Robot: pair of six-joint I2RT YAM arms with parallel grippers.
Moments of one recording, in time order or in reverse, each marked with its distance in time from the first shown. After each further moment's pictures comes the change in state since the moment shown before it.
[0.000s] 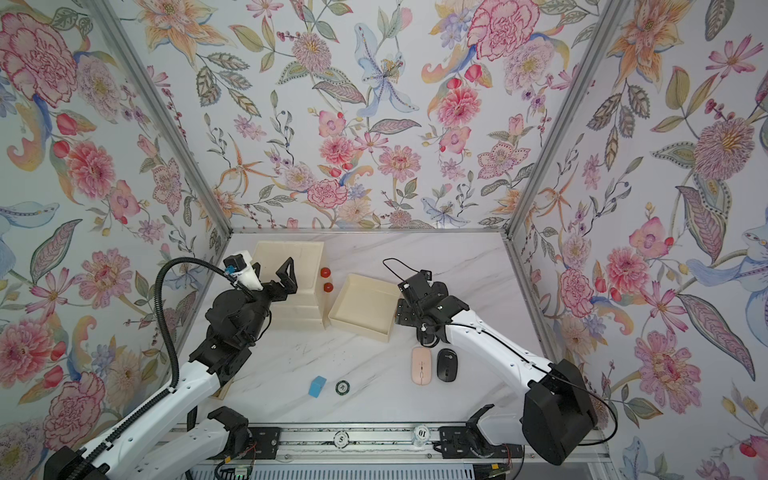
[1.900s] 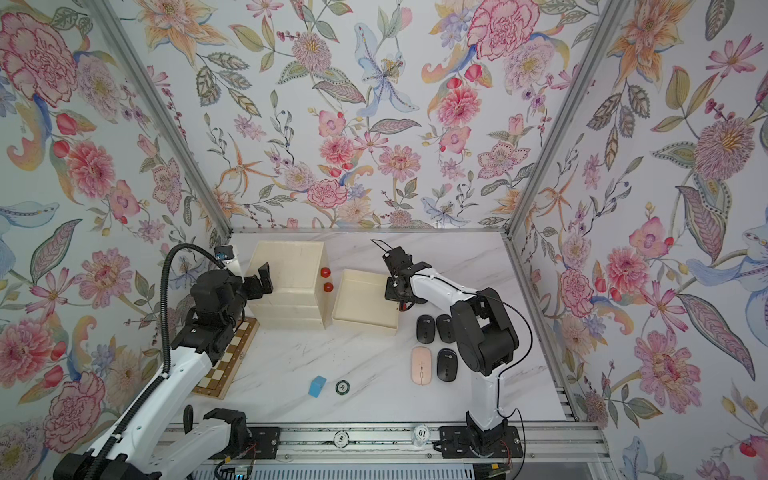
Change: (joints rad) left arm 0.327 0.074 0.129 -0.349 0.167 0.203; right arm -0.092 0.571 0.410 0.013 -0.106 -0.052
